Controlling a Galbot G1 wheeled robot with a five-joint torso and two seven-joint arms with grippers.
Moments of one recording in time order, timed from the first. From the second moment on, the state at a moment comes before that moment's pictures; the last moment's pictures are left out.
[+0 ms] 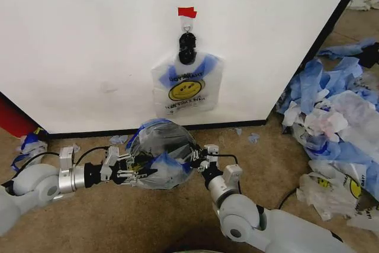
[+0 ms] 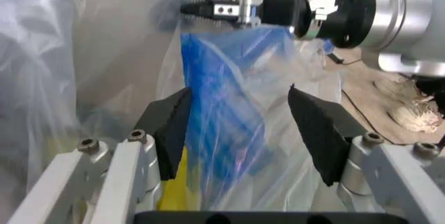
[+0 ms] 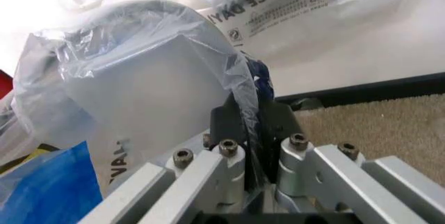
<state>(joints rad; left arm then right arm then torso) 1.00 -0.24 0.01 -1.85 -1.16 -0.07 0.78 -0.73 0.90 -0.57 2.05 0.96 0.12 0.71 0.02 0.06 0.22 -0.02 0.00</state>
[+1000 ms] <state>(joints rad) 1.02 -0.25 0.01 -1.84 -1.16 -0.11 0.76 -0.74 0.90 -0.55 2.05 0.95 0.12 0.71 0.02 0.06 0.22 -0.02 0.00</state>
